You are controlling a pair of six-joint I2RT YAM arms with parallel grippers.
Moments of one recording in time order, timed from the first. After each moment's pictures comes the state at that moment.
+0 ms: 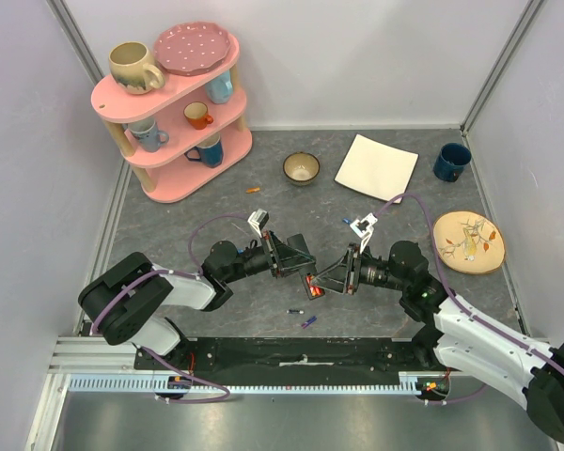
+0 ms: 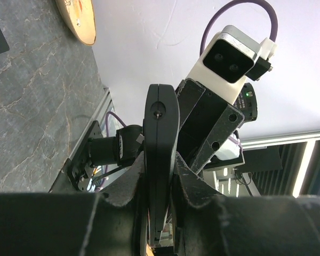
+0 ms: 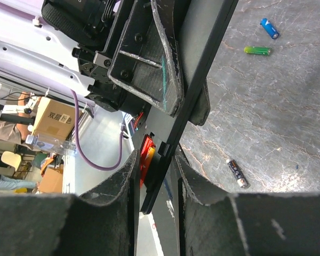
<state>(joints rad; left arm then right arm) -0.78 1.50 0.33 1.27 0.47 -1.50 0.68 0.81 0.32 0.34 -0.60 0.77</state>
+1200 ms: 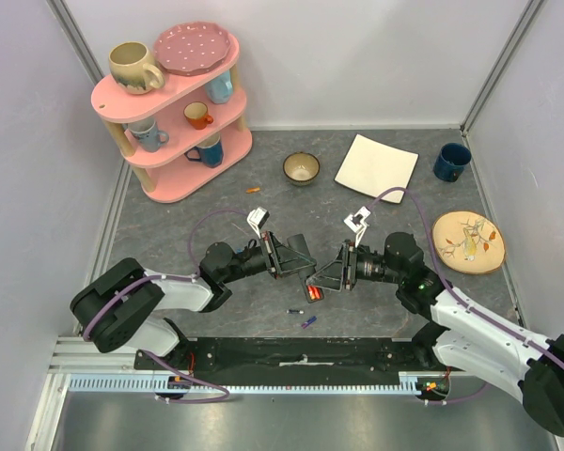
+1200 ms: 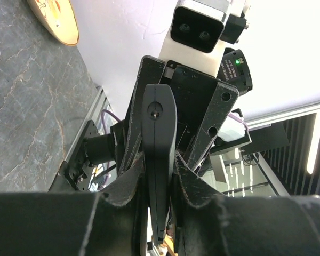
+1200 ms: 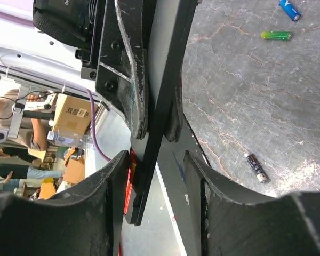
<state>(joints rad) -0.79 1.44 0.33 1.29 0.50 -1.42 0.66 0.88 0.39 0.29 -0.68 0.83</state>
